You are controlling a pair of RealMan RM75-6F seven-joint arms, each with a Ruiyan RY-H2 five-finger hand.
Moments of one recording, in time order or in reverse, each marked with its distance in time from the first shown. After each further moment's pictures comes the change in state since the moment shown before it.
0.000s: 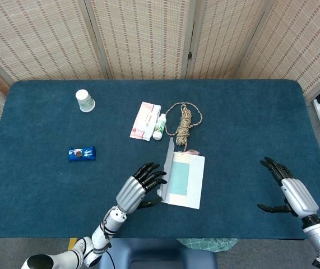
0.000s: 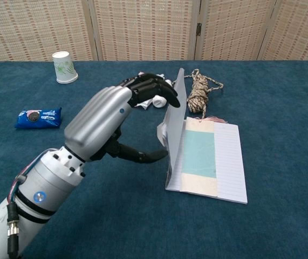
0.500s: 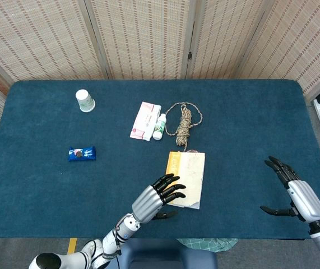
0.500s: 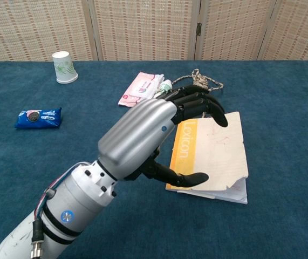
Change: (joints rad) left arm -0.063 -0.051 0.049 -0.096 0.045 -0.055 0.062; right arm -0.037 0.052 -0.015 -0.029 -0.076 0.101 0.060
